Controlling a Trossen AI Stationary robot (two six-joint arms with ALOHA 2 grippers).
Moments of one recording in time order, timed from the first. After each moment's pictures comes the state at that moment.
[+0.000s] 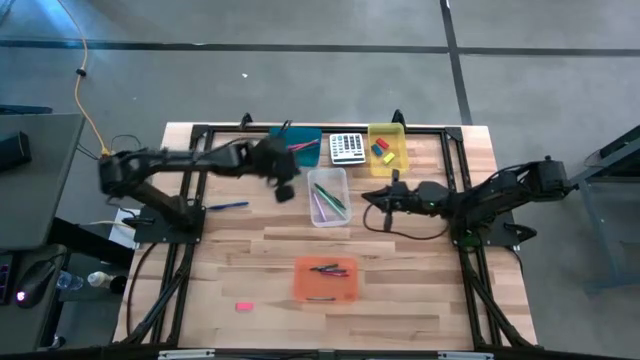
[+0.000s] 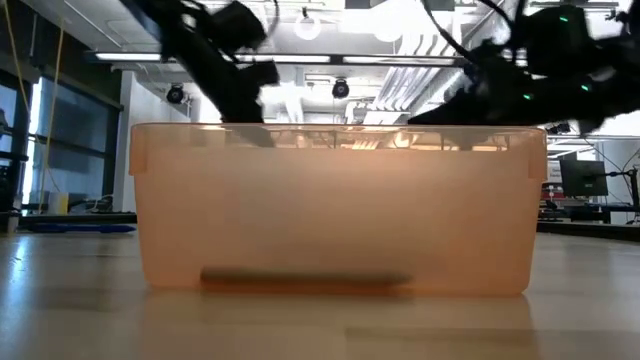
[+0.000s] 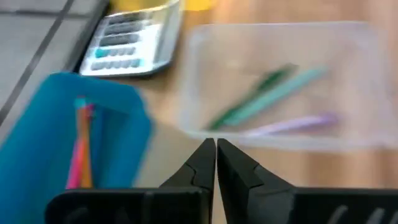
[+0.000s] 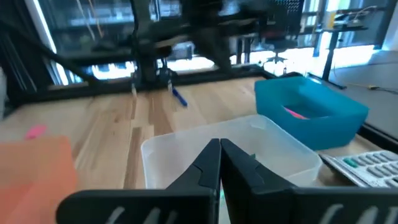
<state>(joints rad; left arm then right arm) 0.45 1.43 0.89 -0.26 -0.02 0.19 -0.08 1.34 0.18 1.08 0.11 0.05</state>
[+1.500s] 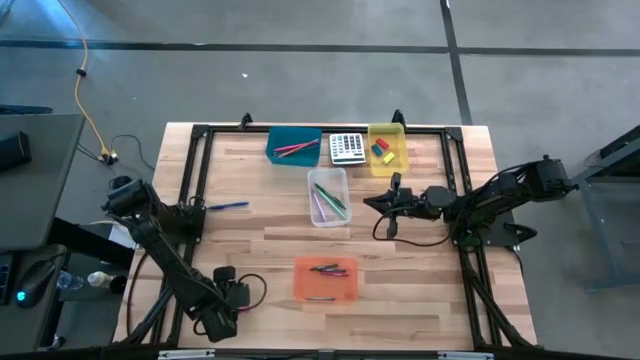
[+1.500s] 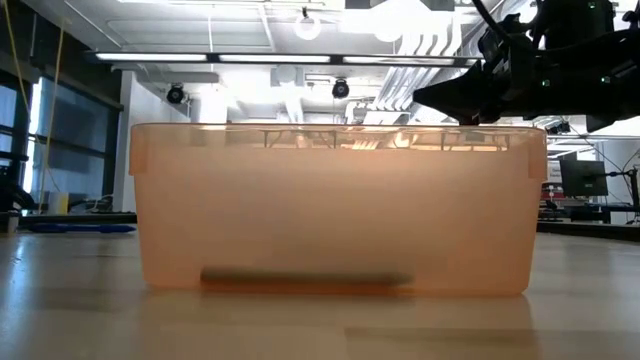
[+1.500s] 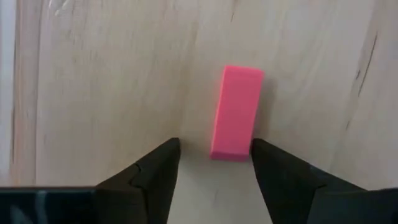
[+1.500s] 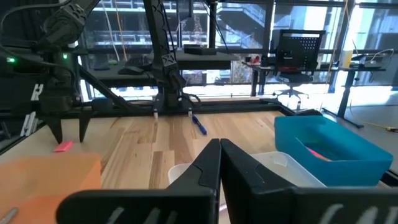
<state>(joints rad) -0.86 1.75 0.91 -0.60 -0.18 -1.13 0.00 1.34 0.16 1.23 0.11 -0.03</state>
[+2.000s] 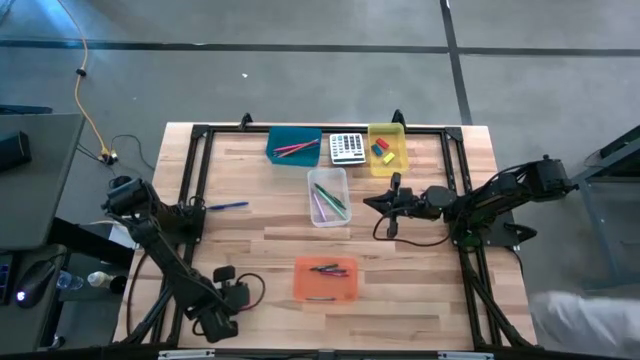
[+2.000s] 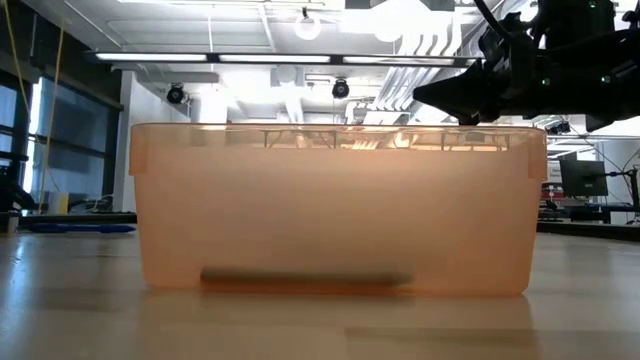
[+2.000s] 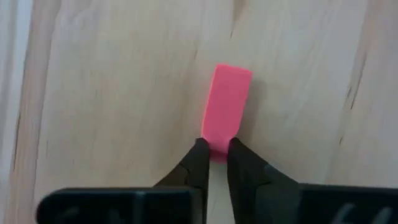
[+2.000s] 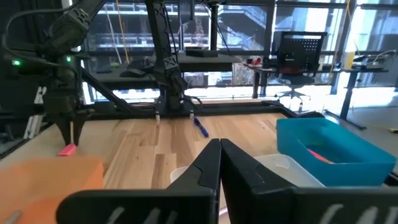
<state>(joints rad) -0.86 1.72 0.90 -0.56 -0.26 -1.14 0.00 1.34 0.16 1.24 0.10 -0.02</state>
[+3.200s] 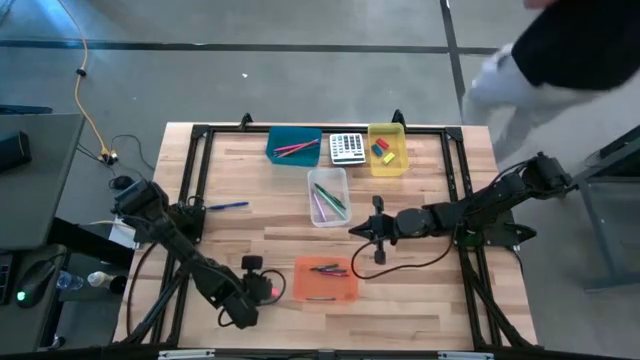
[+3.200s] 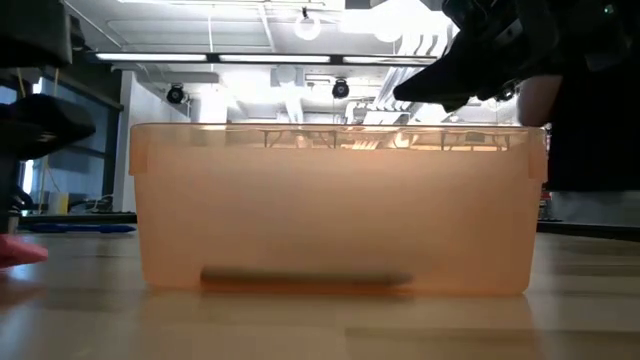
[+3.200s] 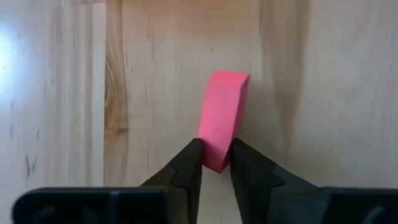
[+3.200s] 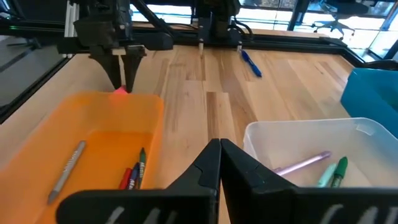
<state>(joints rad) -0.70 1.77 0.90 -0.45 -0.36 -0.71 0.27 1.34 0.51 0.50 0.26 0.03</state>
